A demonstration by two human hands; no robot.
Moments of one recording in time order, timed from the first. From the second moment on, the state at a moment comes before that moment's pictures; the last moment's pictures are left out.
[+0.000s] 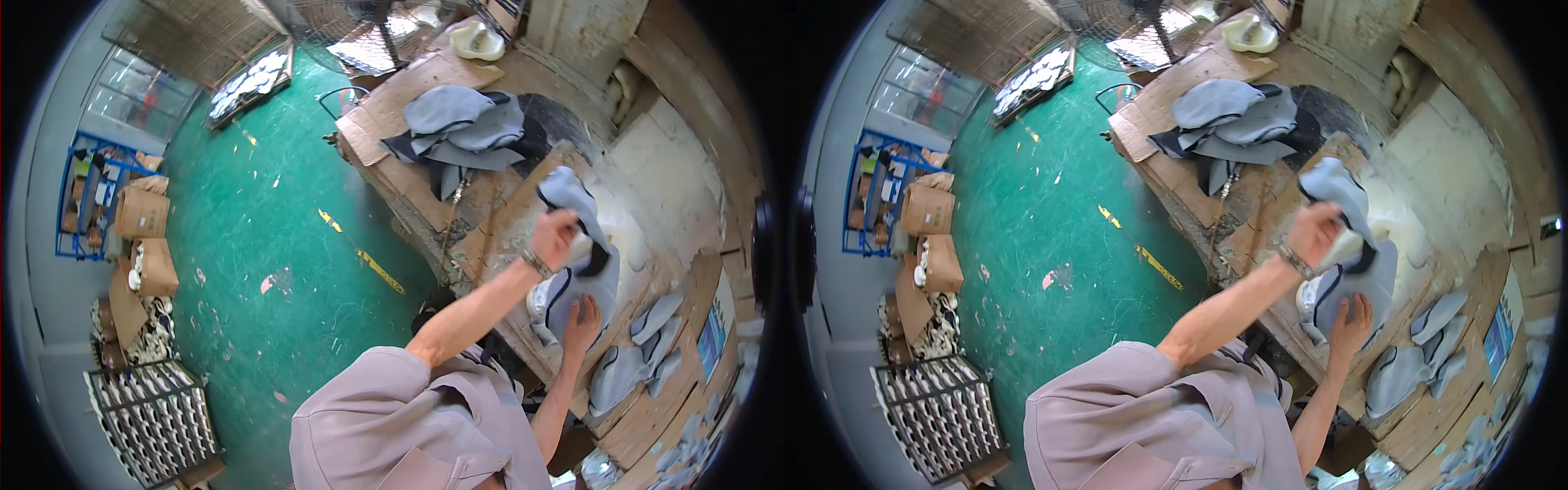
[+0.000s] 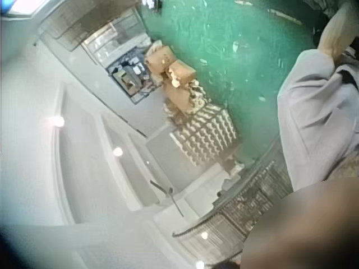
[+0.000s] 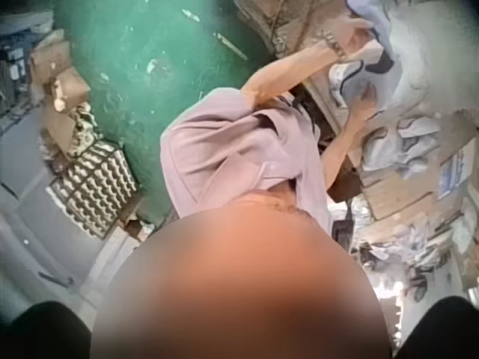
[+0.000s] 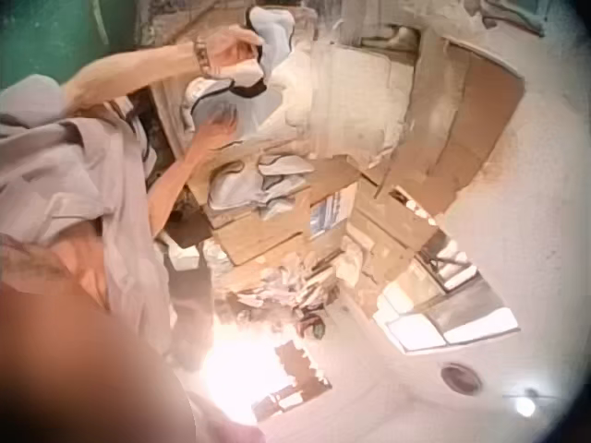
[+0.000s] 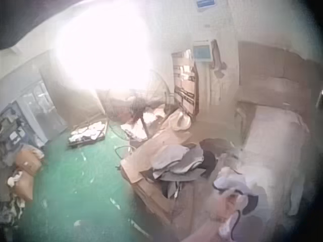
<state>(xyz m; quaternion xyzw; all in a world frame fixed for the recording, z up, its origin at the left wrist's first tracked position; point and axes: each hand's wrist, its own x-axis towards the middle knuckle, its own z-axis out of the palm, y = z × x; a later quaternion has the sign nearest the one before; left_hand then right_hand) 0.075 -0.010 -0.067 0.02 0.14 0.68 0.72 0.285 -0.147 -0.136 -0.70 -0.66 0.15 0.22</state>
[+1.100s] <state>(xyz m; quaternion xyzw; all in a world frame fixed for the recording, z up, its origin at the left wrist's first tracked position) 0.091 -0.135 -0.214 0.26 0.41 0.33 0.81 0.368 -0.211 -0.169 -0.77 -0.18 0.35 0.51</state>
